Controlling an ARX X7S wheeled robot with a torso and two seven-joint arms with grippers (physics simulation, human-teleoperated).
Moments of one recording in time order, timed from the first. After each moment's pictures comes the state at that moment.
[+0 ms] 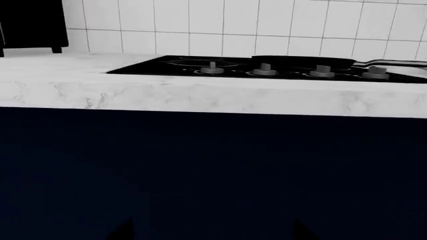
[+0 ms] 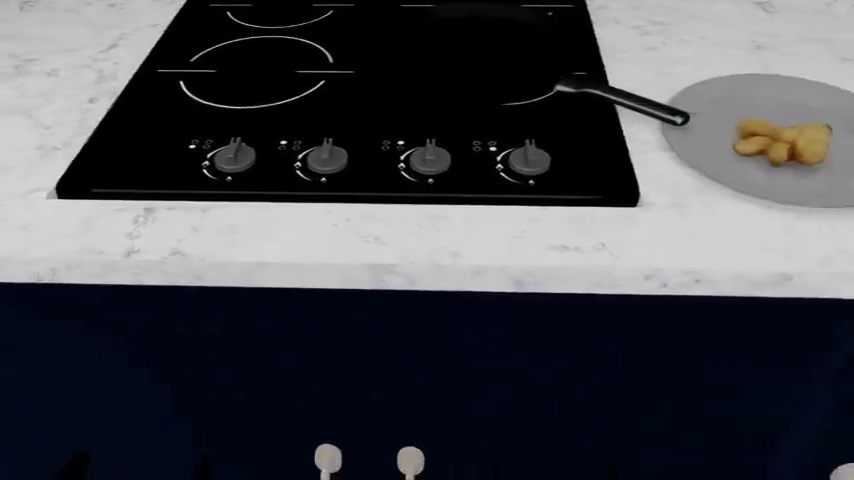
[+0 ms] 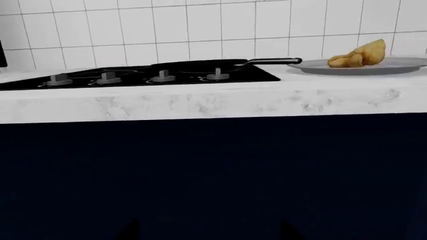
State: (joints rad) left arm 0.03 -0.14 0.16 0.04 -0.16 0.05 -0.15; right arm -0.04 0.14 -0.16 -0.03 0.17 -0.10 0.12
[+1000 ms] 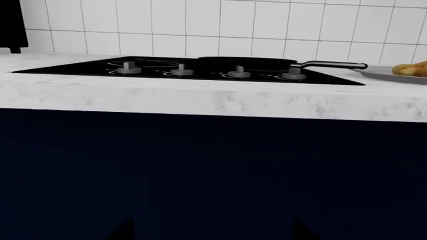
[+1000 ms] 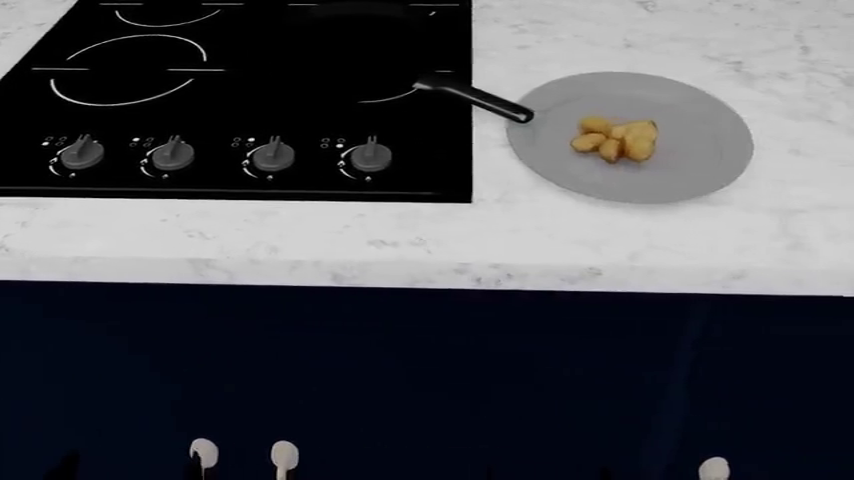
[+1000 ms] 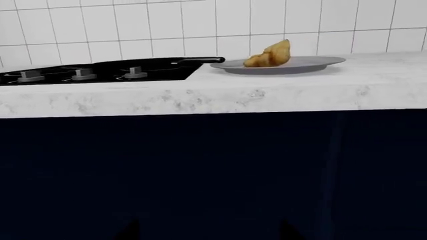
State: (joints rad) left arm 0.03 -0.18 0.18 0.06 -0.19 0.06 -0.19; right arm -0.03 0.17 -0.20 -0.04 0.19 -0.08 0.16
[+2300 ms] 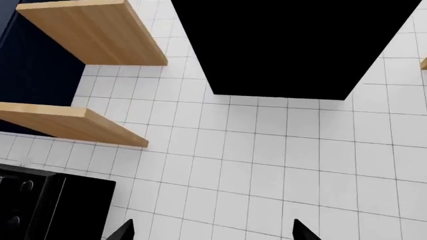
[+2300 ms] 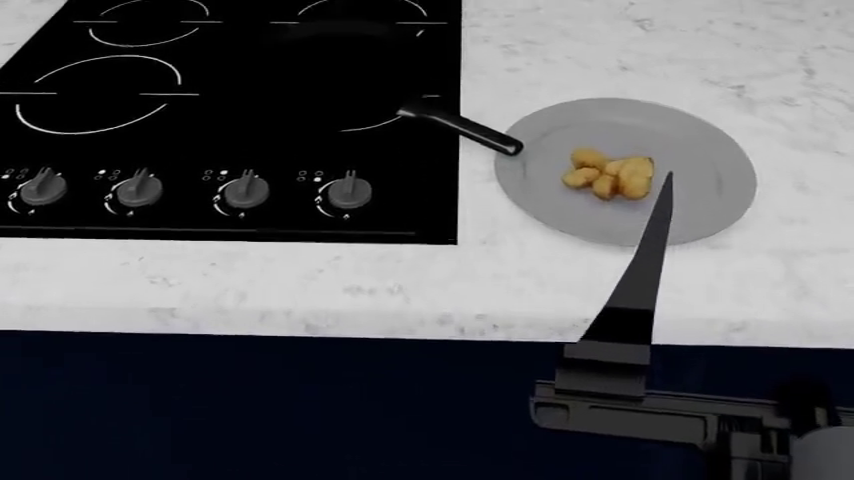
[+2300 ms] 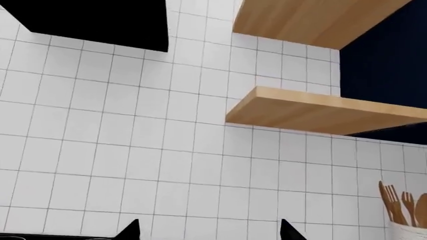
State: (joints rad) left arm -0.47 -0.34 -0.13 0.89 -0.43 -0.64 -0.47; right arm 0.36 0.82 -0.20 -1.01 0.70 0.52 0.89
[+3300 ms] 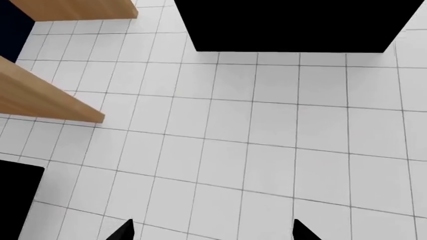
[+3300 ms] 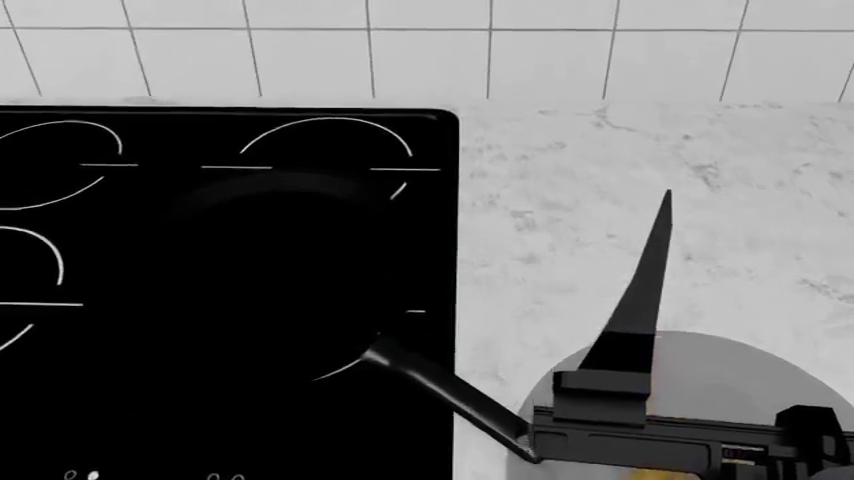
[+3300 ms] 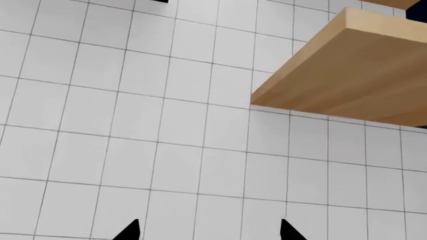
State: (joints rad) left arm -0.42 -0.36 -0.13 0.90 -0.45 -0.60 -0.49; right arm 0.37 0.96 -0.30 -1.04 0.75 0.42 1.01
